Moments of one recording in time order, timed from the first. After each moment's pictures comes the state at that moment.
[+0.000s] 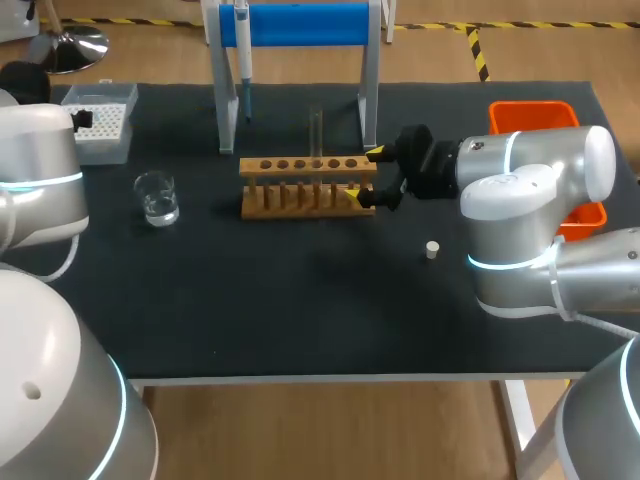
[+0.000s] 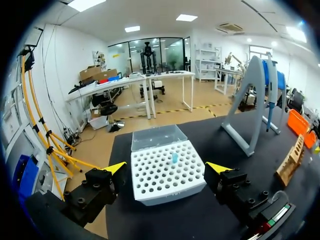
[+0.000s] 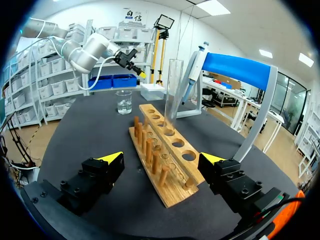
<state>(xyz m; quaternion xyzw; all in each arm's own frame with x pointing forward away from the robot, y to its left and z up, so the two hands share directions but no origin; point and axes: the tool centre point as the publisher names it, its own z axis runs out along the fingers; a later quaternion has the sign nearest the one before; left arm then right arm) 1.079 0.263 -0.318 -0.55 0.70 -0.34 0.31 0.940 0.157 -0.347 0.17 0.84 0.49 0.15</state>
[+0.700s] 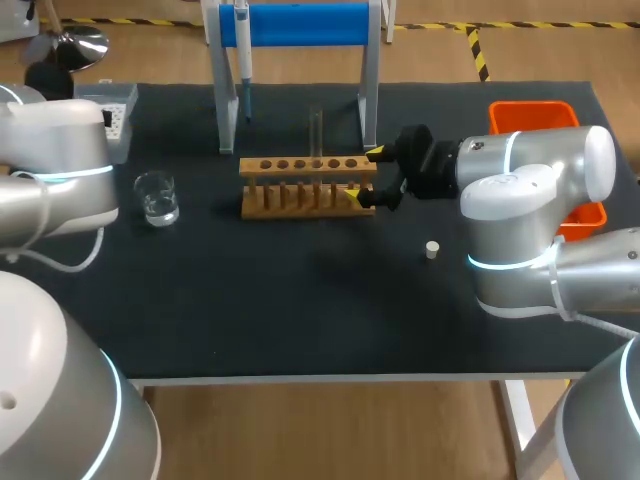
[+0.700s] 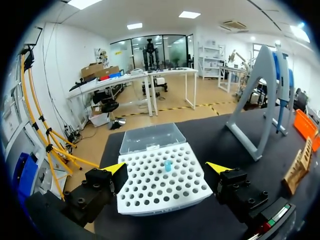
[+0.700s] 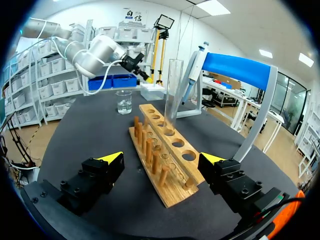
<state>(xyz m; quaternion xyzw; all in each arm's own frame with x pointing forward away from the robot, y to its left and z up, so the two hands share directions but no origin) 1.105 0.246 -0.341 -0.56 0.69 -0.33 0.31 0.940 0.157 -0.347 0.17 0.84 0.49 0.15</state>
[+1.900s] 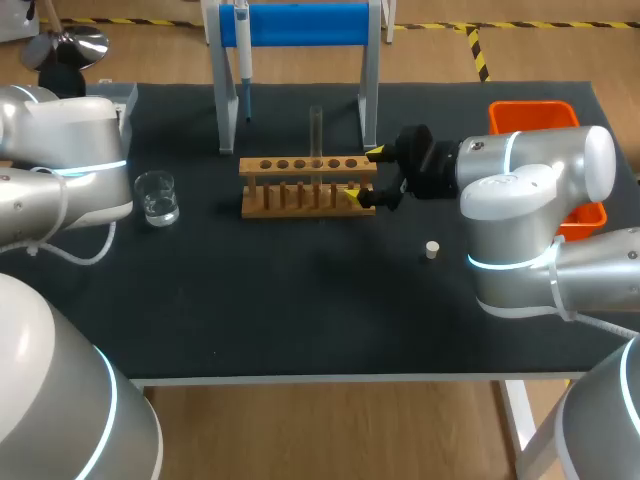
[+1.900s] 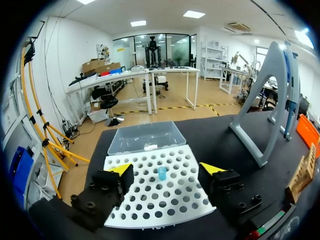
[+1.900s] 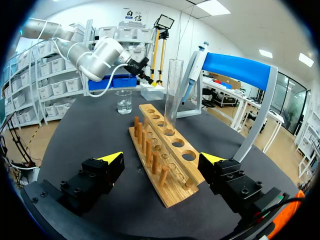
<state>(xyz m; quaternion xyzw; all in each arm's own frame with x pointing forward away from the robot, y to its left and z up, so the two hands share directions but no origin) 1.128 0.236 -0.362 -0.57 0.69 -0.33 0.30 0.940 0.157 -0.348 0.17 0.84 0.49 0.15</state>
